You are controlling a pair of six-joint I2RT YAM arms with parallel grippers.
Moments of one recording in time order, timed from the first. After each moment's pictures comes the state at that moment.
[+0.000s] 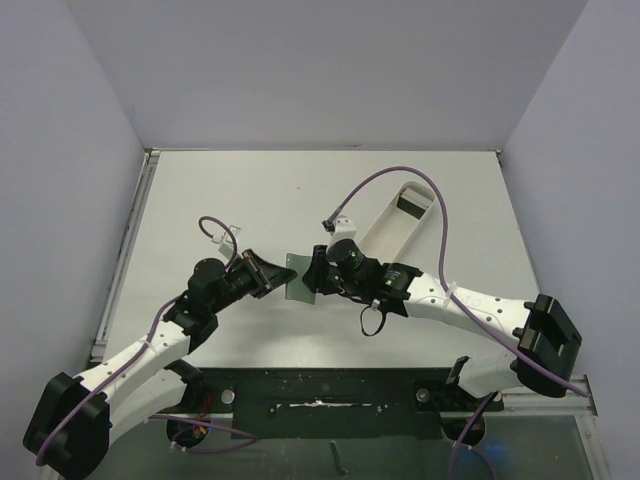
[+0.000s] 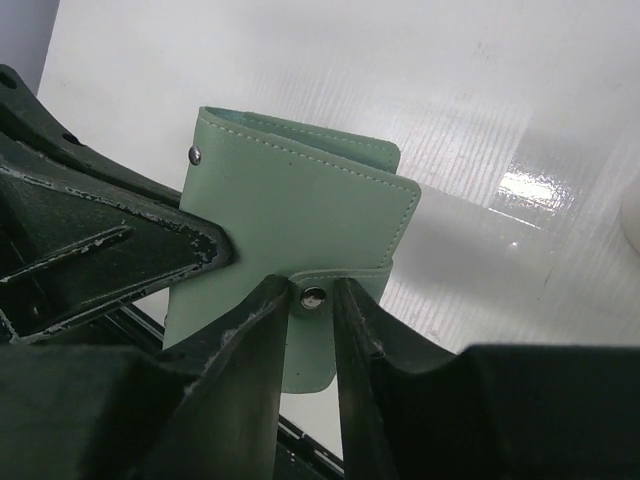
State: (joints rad) left arm -0.54 0.92 0.35 0.36 0.29 -1.12; right arm 0.98 1.37 0.97 -0.22 0.18 0.70
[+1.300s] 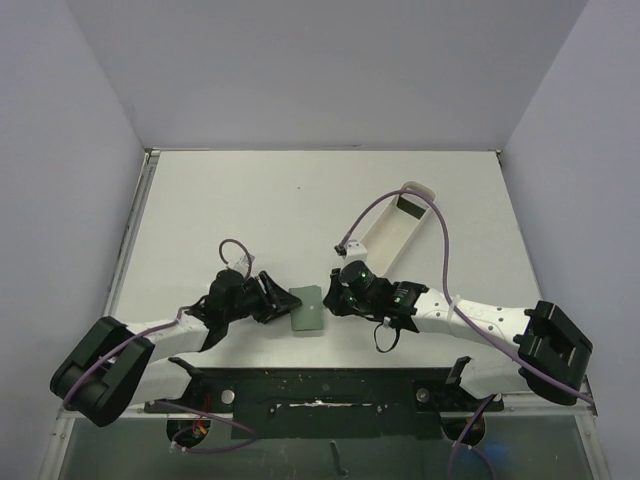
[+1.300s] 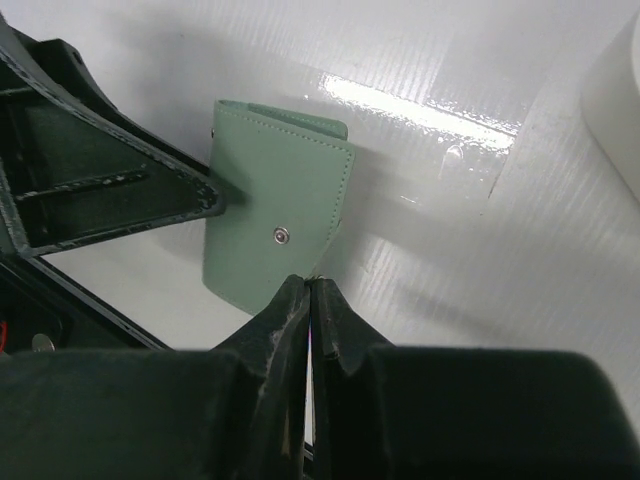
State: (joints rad) left arm -0.54 1.23 0.21 0.51 0.34 -1.19; right arm 0.99 1.30 0.74 -0.18 0.16 0.68
